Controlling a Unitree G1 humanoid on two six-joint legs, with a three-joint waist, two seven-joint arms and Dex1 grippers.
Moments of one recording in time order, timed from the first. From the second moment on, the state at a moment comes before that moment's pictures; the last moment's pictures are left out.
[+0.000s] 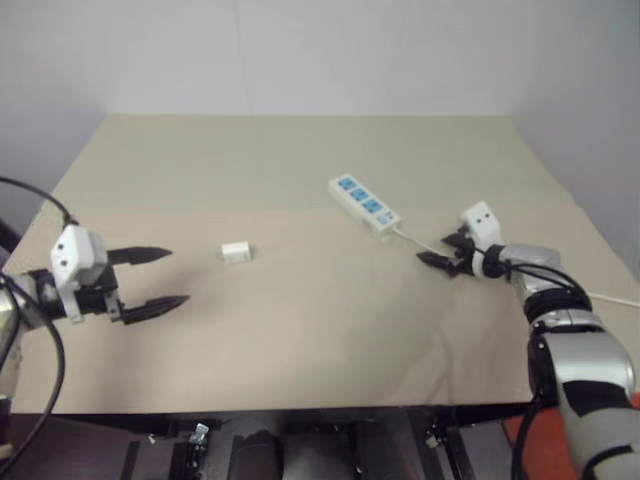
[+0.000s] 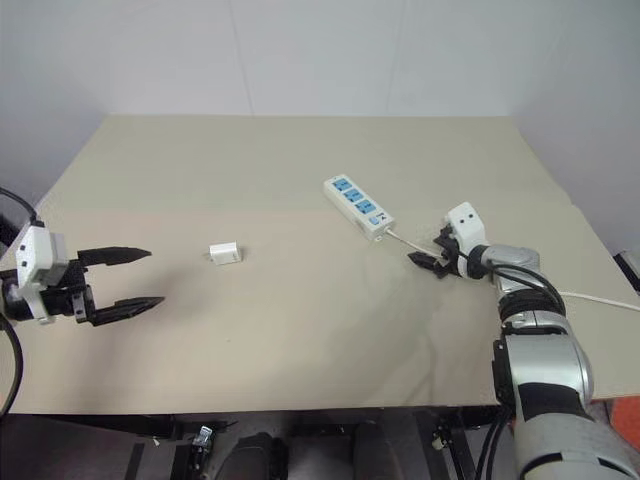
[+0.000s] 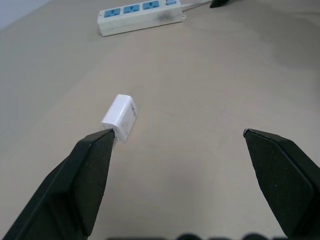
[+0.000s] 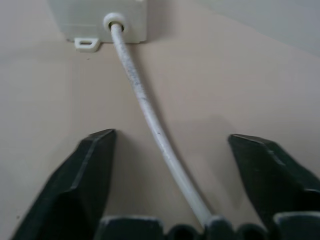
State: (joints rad) left arm -0.14 0.97 0.36 0.03 -0.49 0.19 -1.30; right arm -0.98 -0.59 0.02 1.23 -0.02 -0.03 0.88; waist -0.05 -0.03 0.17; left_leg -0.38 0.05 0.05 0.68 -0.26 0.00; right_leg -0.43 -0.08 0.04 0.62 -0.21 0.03
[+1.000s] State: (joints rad) left arm -0.19 0.97 0.29 0.14 -0.45 0.10 -1.32; right arm -0.33 -0.67 -0.05 0.36 0.17 -0.03 1.14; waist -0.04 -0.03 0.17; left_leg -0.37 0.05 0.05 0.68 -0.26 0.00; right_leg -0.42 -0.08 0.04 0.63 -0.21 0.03
